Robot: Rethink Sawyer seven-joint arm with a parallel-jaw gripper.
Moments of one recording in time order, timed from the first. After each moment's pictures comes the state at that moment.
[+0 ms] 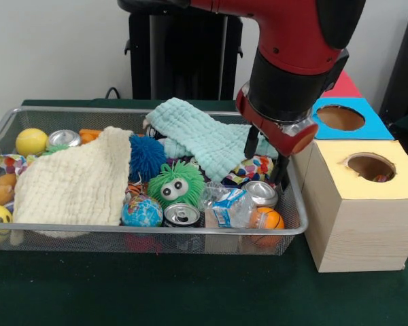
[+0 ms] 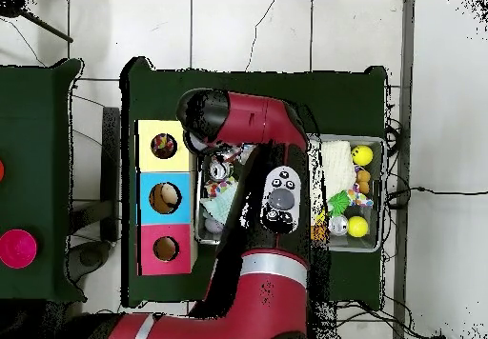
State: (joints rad) arm -0.03 -0.37 -0.17 1.11 0.07 1.05 2.56
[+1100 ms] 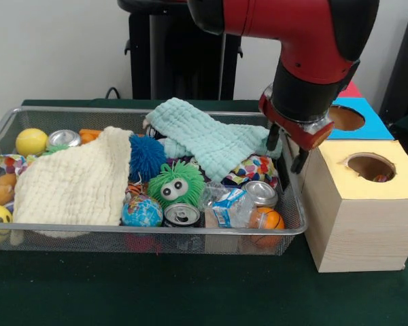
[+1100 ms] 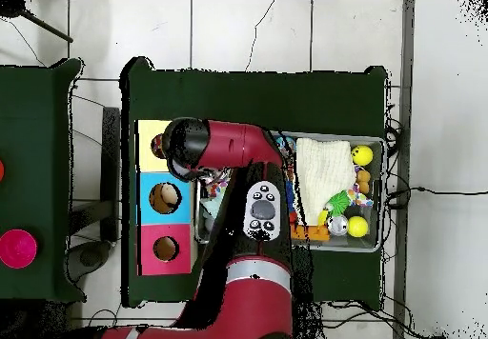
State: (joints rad) arm 0.00 -0.41 -0.11 1.30 0.06 0.97 2.56
